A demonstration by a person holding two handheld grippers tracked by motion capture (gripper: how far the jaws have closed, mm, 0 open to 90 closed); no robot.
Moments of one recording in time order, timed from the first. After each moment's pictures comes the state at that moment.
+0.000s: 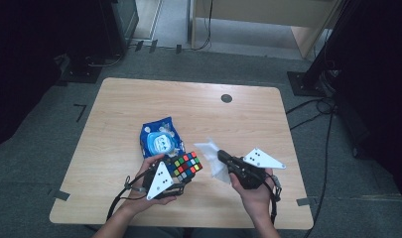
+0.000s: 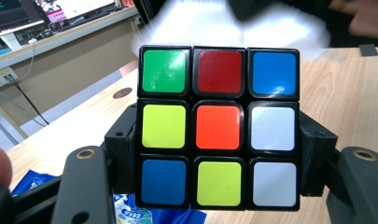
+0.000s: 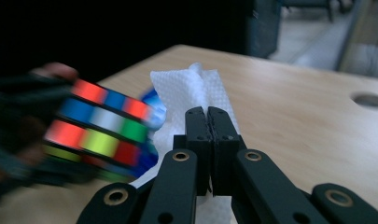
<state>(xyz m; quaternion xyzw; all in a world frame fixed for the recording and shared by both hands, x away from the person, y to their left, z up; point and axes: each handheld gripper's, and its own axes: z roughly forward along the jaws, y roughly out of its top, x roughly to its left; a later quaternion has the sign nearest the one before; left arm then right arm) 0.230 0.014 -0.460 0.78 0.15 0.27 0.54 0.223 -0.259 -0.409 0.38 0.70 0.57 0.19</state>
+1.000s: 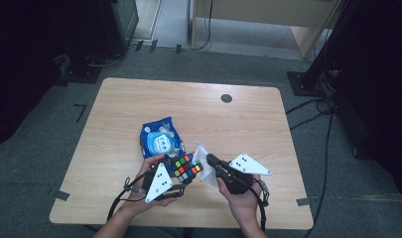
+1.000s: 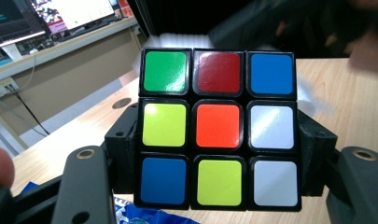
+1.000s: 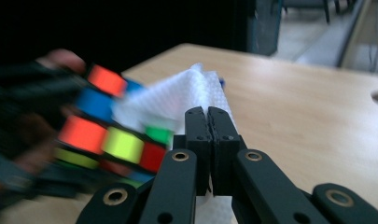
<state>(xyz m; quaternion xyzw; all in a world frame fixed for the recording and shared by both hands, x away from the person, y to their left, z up) 0.226 0.014 -0.456 0.78 0.14 0.27 0.55 0.216 -0.231 -0.418 0.39 0.70 0.57 0.20</state>
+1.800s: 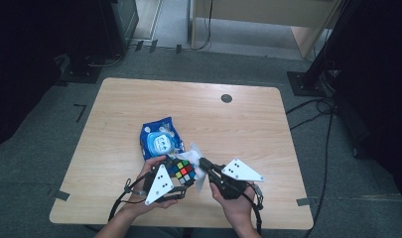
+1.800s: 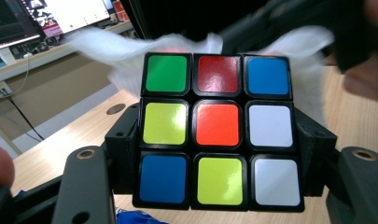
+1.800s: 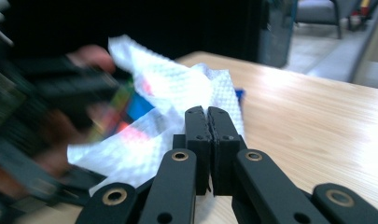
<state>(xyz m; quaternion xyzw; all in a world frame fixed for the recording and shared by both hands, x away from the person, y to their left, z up) 0.219 0.012 -0.448 0.77 0.14 0.26 0.56 0.212 -0.215 -0.429 0.37 0.71 0.56 0.22</state>
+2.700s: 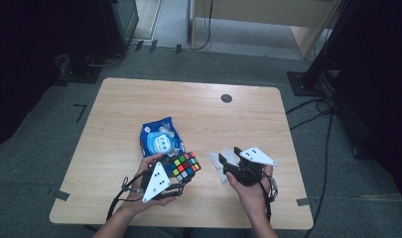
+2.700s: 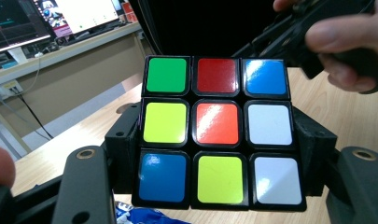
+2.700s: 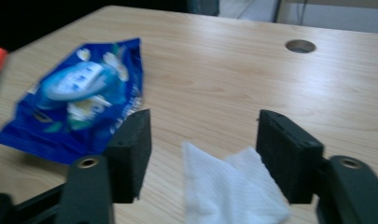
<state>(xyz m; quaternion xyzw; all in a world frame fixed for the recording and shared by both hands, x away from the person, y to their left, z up) 0.226 0.018 -0.449 0.76 0.15 0.27 0.56 0.246 -0.265 -0.445 0.49 0.69 0.47 0.23</state>
